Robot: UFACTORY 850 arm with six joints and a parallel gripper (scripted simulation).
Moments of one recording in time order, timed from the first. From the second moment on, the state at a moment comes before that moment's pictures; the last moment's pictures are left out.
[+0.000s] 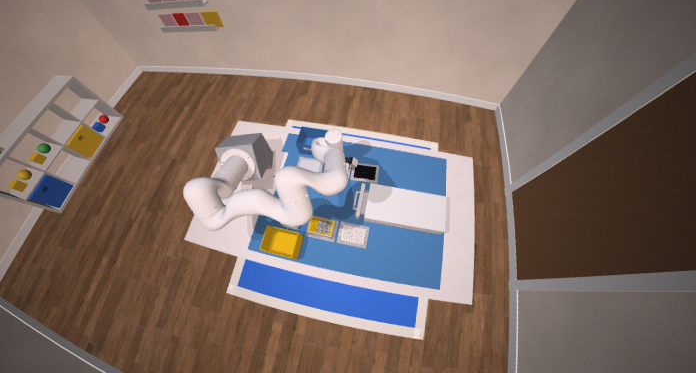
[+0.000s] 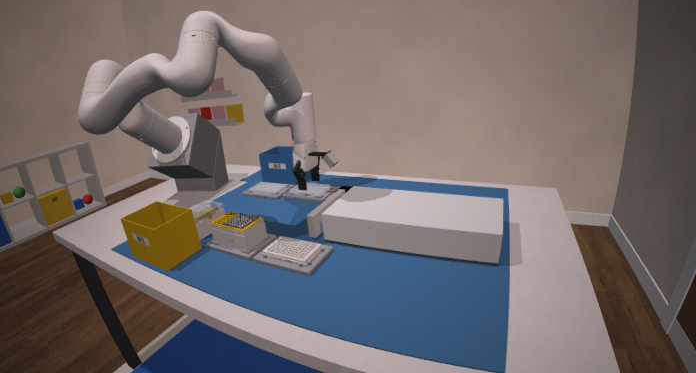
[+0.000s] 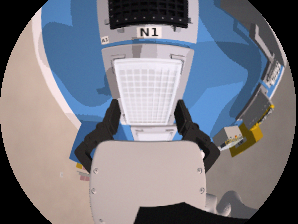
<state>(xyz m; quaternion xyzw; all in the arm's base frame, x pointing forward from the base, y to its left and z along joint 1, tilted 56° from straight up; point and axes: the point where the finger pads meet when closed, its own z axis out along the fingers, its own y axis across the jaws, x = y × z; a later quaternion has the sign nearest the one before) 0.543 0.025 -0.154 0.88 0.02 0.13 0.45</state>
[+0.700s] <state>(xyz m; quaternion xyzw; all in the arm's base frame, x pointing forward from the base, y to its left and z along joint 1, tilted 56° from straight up) 0.546 0.016 -0.160 0.88 0.02 0.13 0.45</state>
